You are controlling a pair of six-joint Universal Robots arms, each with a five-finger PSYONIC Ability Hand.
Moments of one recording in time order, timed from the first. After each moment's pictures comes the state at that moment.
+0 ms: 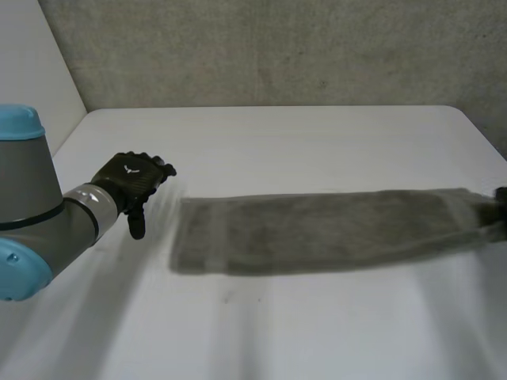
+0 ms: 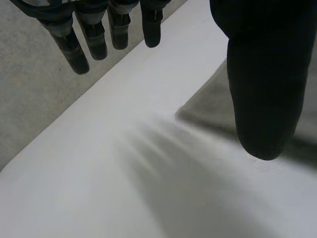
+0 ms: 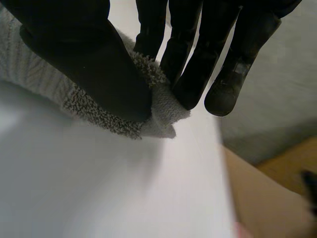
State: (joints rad) left arm 4.40 -1.96 -1.46 3.02 -1.45 3.62; right arm 1.37 -1.11 1.71 -0.30 1.46 2.58; left_hand 0.18 0.16 0.17 0.17 0.03; right_hand 1.10 1.32 1.31 1.35 0.98
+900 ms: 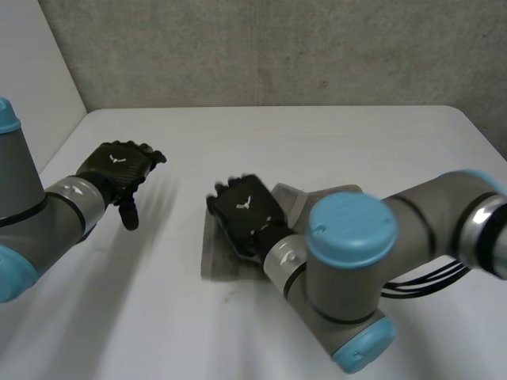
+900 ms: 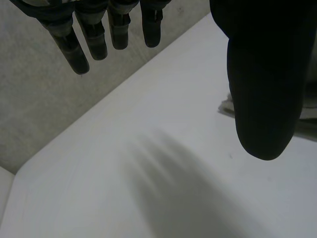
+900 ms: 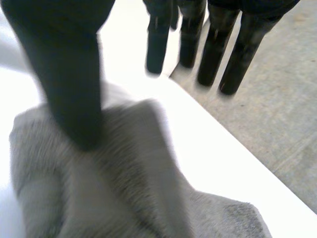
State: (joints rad) left arm 4.43 -1.89 -1.49 3.05 -1.45 3.56; right arm 2.38 -0.97 1.37 -0.26 1.47 2.81; left_hand 0.18 0.16 0.17 0.17 0.03; right_hand 0.52 0.50 0.52 0.53 0.33
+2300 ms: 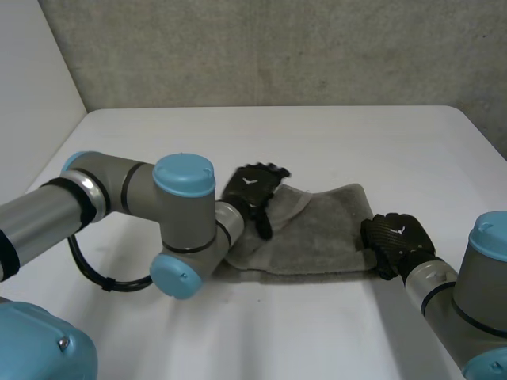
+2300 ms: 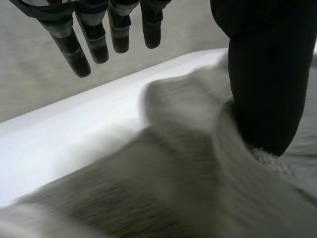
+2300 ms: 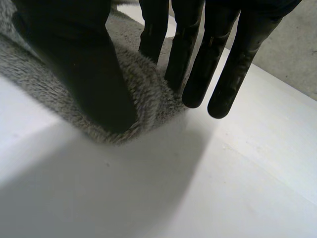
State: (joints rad) left arm 4.04 -2.50 -0.94 3.19 -1.52 3.18; right arm 1.87 -1.19 1.93 -0.35 1.47 2.84; left_hand 0.20 0.20 0.20 0.20 0.03; right_hand 0.82 0.90 0.90 0.90 0.68
